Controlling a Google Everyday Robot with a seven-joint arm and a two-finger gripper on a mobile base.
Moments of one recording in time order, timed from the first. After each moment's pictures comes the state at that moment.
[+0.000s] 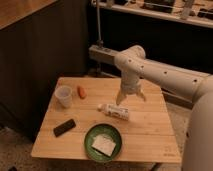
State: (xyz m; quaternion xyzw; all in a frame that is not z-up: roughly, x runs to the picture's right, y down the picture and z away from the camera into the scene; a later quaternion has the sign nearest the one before) arm 0.128 0.055 0.741 -0.31 -0.25 -0.69 0.61
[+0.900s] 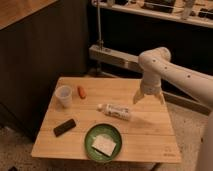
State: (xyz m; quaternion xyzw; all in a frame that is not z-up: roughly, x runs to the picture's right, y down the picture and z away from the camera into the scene) arm 0.252 0.076 0.743 -0.31 -0.24 -0.61 0.69
